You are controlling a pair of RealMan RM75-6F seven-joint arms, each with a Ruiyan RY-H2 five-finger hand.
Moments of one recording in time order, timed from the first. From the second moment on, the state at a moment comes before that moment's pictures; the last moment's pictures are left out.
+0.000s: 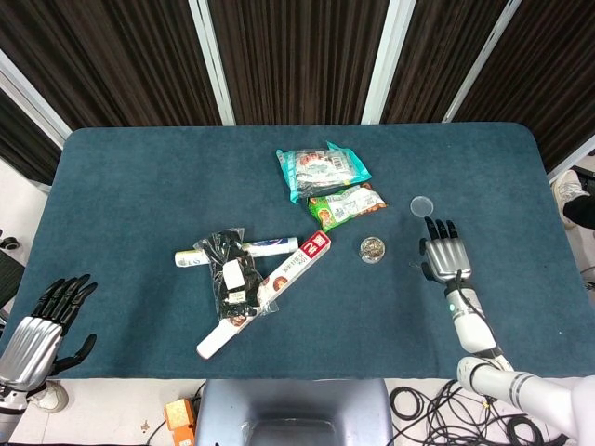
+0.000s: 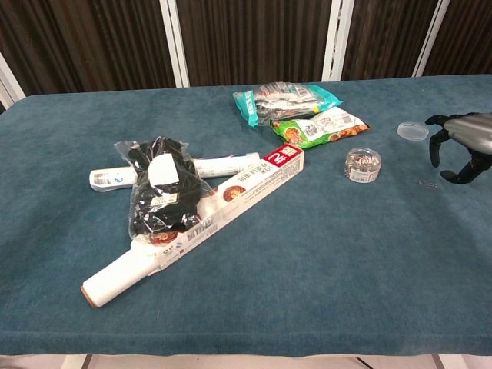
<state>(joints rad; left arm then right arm) -0.15 -1.07 0.05 -1.54 1.74 1.55 -0.19 0.63 -1.56 0.13 -1.13 -0.94 0.92 -0.46</state>
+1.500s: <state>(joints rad) -0.15 -1.06 0.05 -1.53 1.74 1.57 -0.22 0.63 -1.67 0.14 -1.02 -0.99 0.88 -0.47</state>
